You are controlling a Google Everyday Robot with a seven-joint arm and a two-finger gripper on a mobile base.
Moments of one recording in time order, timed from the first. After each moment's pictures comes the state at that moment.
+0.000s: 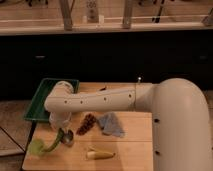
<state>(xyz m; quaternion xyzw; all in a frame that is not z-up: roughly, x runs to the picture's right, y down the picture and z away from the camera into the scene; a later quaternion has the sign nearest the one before) -0.222 0.204 0.713 -0.20 -0.32 -0.58 0.72</state>
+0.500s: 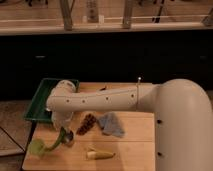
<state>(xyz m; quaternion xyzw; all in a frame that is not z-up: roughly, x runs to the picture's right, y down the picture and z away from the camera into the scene) -0.210 0.199 0.714 -0.20 -0.32 -0.58 0.72</state>
